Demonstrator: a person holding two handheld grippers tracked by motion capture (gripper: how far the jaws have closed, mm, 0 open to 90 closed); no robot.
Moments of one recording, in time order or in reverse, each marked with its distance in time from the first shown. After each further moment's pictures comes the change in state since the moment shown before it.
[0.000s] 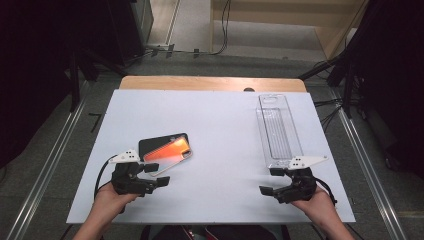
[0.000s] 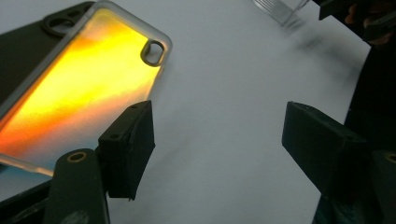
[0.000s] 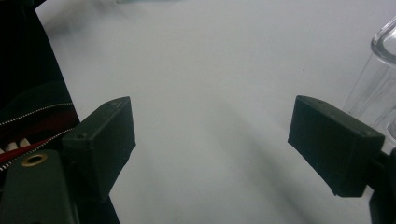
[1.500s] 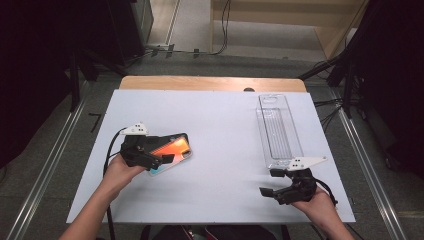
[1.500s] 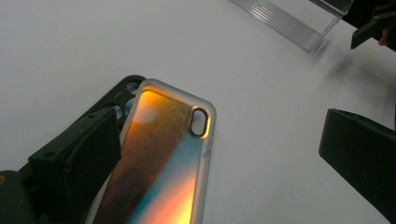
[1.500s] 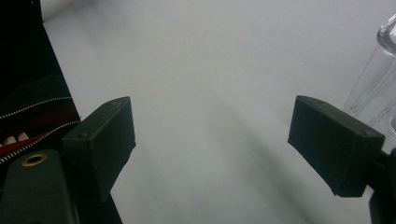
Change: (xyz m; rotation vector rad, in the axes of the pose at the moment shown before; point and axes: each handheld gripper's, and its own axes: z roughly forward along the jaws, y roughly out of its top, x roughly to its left) left arm 0.037 0.058 0.026 0.001 -0.015 0.083; right arm 0.001 -0.001 0.000 0.020 -0.003 -0.006
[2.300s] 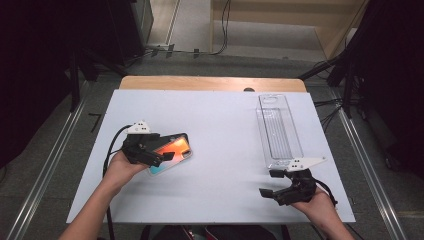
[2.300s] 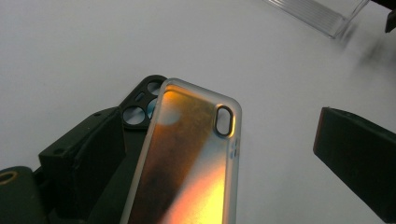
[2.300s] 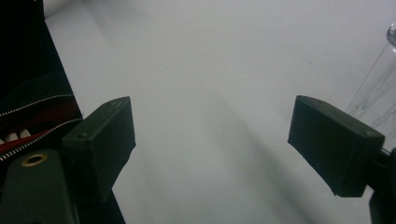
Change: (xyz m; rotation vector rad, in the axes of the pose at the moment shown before) left arm 0.006 -0.003 0.009 0.028 0.059 0.076; right arm 0.002 0.000 0.001 0.007 0.004 -0.008
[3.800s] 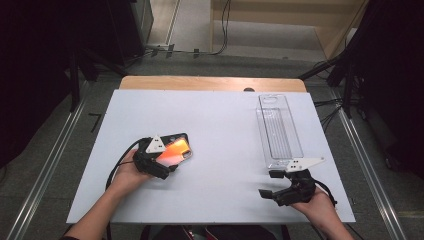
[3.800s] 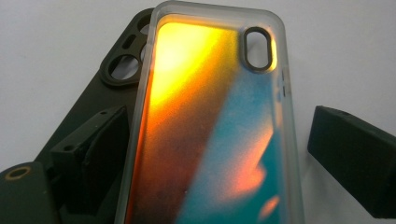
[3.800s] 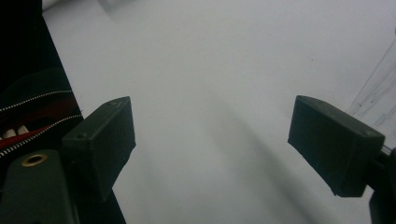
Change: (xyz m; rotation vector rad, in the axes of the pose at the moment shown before) left arm -0.009 -0.031 0.039 0.149 0.154 0.254; right arm 0.001 0.000 0.002 0.013 -0.002 -0.010
